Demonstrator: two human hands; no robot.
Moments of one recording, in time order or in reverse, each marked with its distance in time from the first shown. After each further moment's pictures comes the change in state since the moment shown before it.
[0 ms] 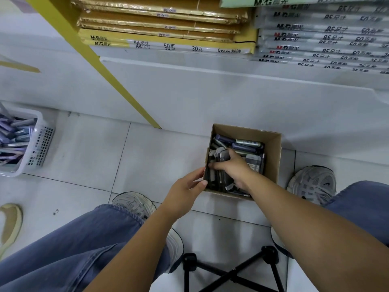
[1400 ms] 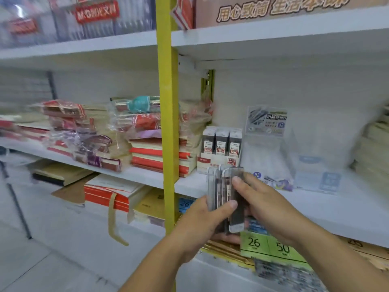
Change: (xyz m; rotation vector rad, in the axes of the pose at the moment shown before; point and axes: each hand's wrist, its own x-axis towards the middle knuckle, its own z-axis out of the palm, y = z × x) left_hand -0.165 0.332 -0.128 -0.392 0.011 0.777; right_hand -0.321 -0.354 0.005 -0.211 -0.166 -1.081
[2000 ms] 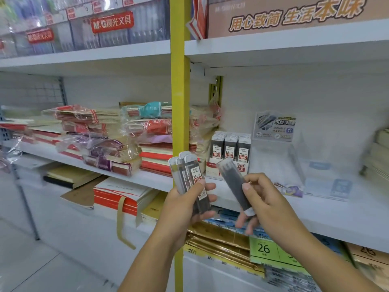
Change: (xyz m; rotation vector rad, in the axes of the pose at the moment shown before) left_hand 0.000 0.018 -0.043 -0.146 0.375 0.151; right_hand 0.001 -0.003 0.017 -0.116 0.132 -0.113
